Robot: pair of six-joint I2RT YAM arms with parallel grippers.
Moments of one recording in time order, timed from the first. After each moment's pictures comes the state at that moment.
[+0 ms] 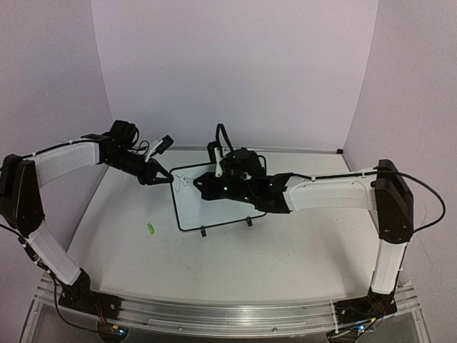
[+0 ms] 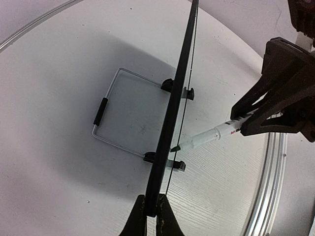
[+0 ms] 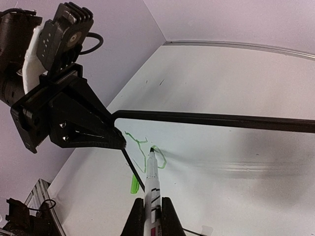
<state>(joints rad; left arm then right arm) -0.33 1.59 1.25 -0.58 0.74 0.36 1.01 1.93 1.42 0.15 0.08 0.54</state>
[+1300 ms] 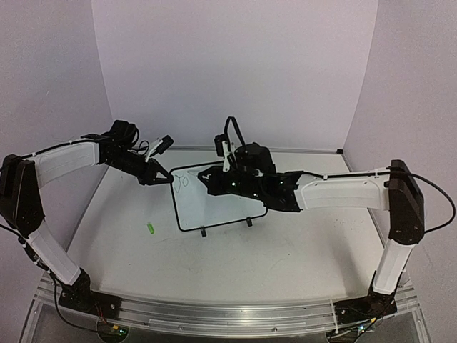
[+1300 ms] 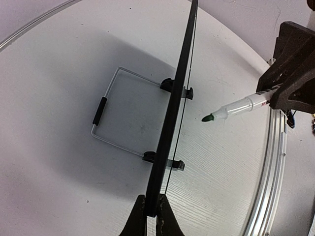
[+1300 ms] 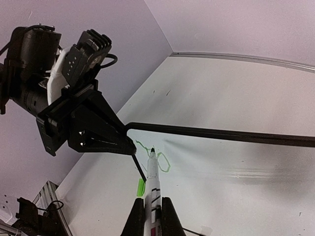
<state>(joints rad) -0.33 1.59 1.25 -0.58 0.74 0.36 1.00 1.85 1.35 0.20 0.06 0.53</state>
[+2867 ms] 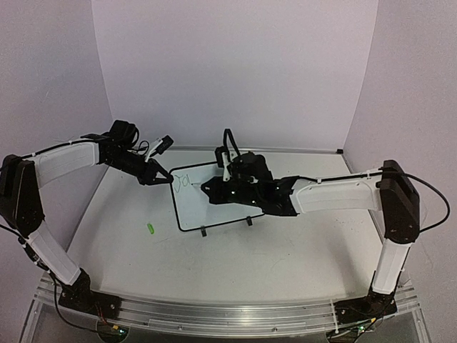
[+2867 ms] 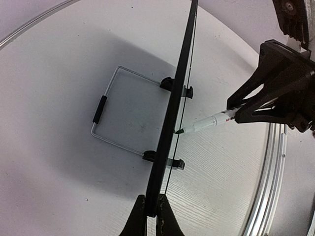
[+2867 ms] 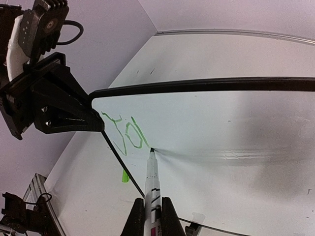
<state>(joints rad) -0.33 1.59 1.25 -0.59 0.73 0.35 0.99 1.89 1.33 0.16 0.07 0.57</state>
